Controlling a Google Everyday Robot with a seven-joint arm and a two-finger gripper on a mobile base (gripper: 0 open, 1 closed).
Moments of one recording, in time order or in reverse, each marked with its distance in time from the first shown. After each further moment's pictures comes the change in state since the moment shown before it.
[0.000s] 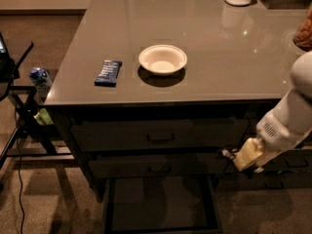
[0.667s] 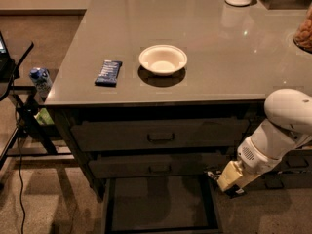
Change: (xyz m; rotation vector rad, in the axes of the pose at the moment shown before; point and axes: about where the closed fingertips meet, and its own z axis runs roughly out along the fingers) arm 0.010 0.011 0.092 -0.107 0.069 0.032
